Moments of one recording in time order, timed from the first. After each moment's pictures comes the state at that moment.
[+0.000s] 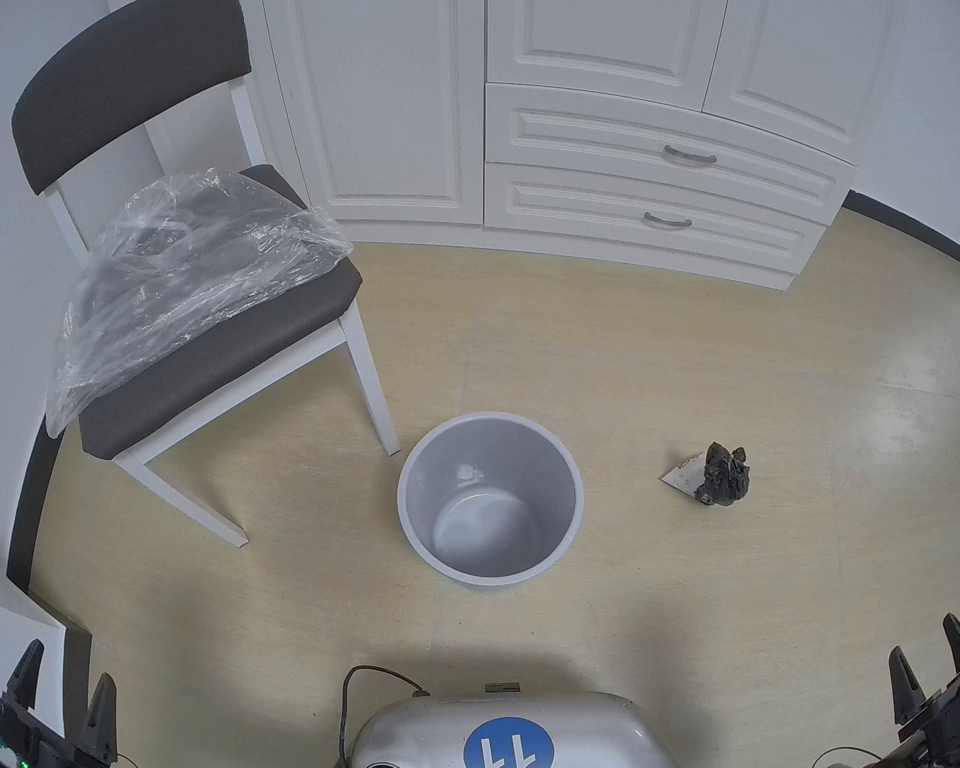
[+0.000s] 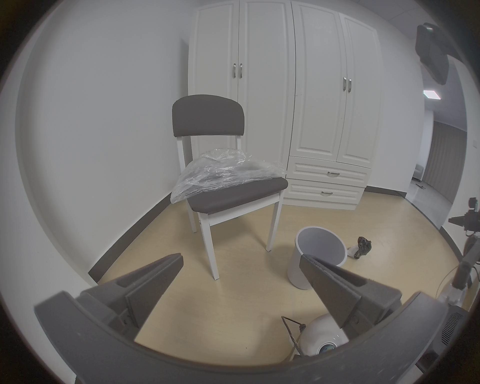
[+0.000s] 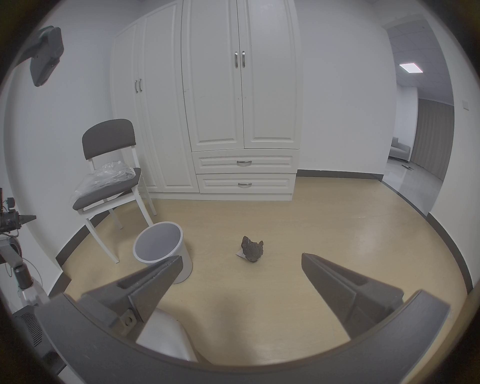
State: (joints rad) left arm 0.00 0.02 -0.02 0.00 0.02 -0.04; right arm 0.00 0.02 -0.02 0.00 -0.01 0.03
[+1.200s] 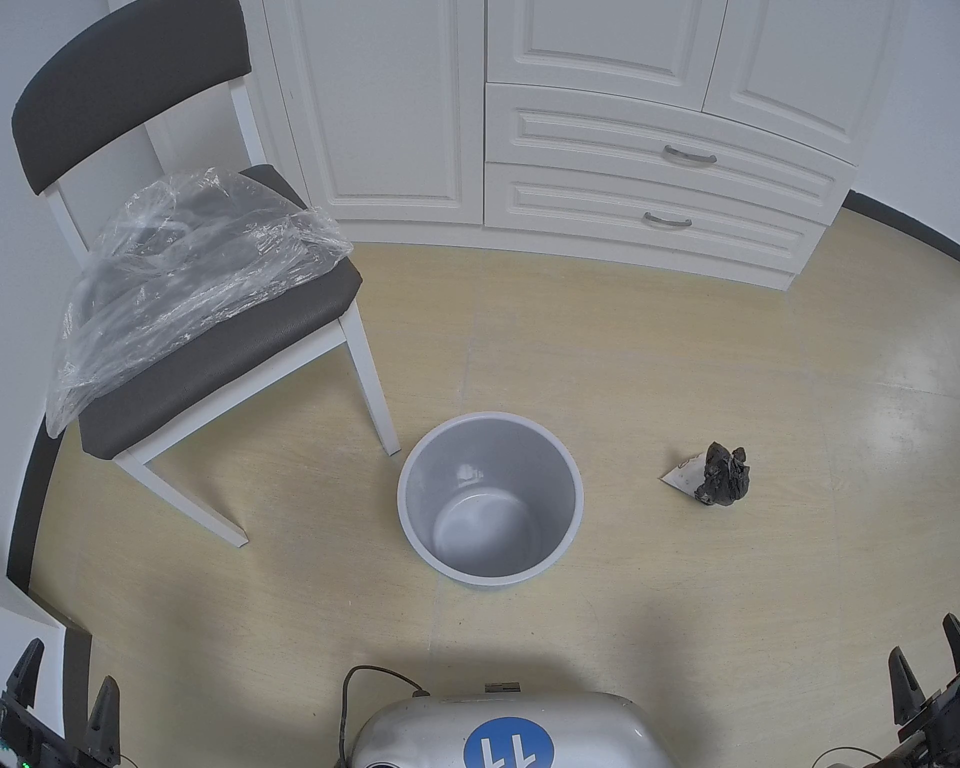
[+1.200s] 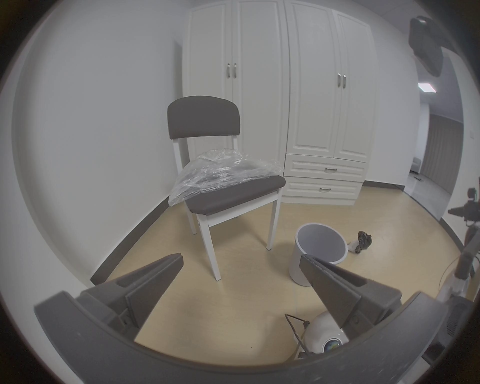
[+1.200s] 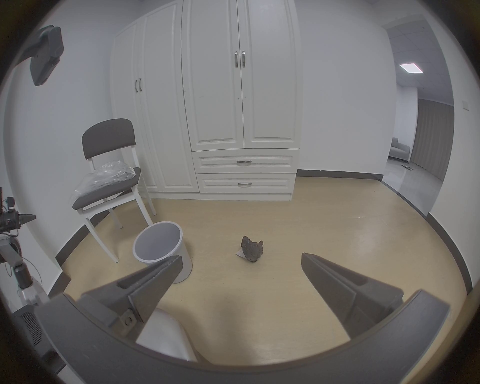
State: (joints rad) left arm 0.00 0.02 -0.02 0.00 0.01 -0.01; right arm 0.00 0.02 -0.02 0.00 -0.01 0.03
